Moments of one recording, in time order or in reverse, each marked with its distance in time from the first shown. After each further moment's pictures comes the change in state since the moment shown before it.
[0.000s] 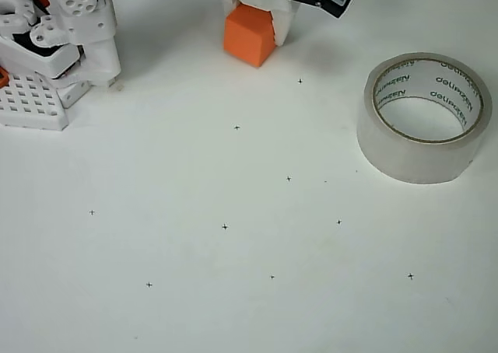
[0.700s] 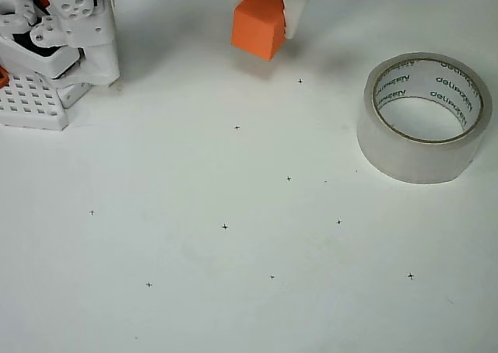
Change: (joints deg) arm 5.7 2.9 -12.8 16.0 -11.3
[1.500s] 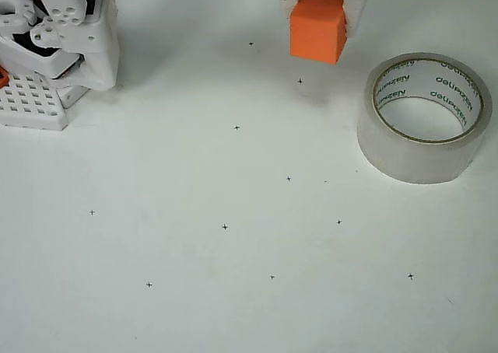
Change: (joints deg) arm 10.9 -8.0 -20.1 4.9 -19.1
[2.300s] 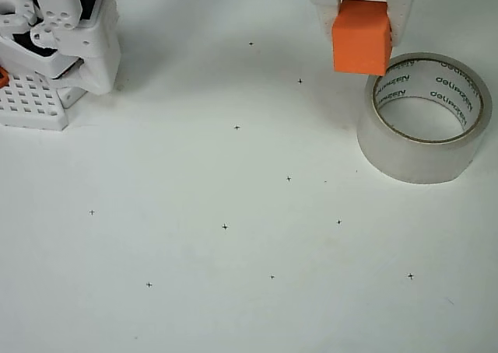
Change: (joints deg) arm 5.2 -9.0 -15.7 3.0 -10.3
